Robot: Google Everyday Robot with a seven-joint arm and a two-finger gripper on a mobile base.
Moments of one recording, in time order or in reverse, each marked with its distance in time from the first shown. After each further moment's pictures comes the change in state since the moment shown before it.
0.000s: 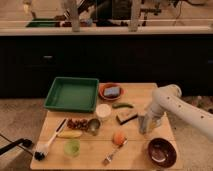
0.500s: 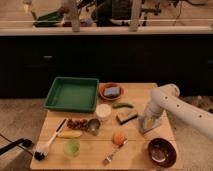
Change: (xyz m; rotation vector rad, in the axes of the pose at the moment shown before) arm -0.008 0.000 -0.005 0.014 0.003 -0.001
